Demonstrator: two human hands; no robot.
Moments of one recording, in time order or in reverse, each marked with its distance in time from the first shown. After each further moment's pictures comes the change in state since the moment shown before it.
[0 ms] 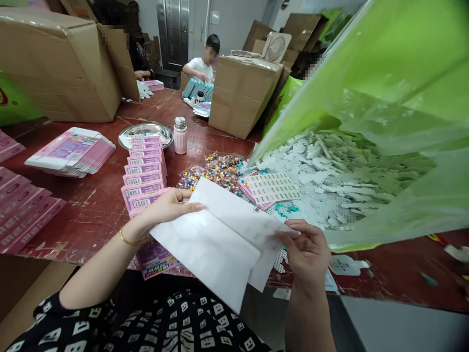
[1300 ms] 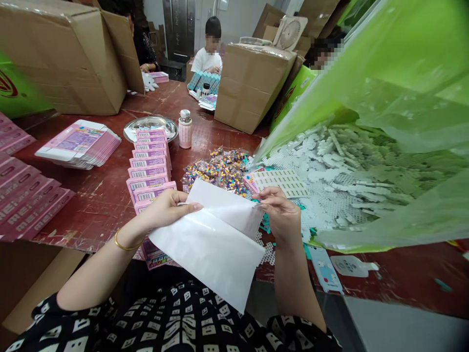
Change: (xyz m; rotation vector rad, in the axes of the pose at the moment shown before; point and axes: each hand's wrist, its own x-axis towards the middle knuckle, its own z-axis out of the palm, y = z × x) left_hand -0.024 0.000 0.011 0.044 0.100 -0.016; right_hand 0.045 0.035 0.046 0.208 -0.257 0.106
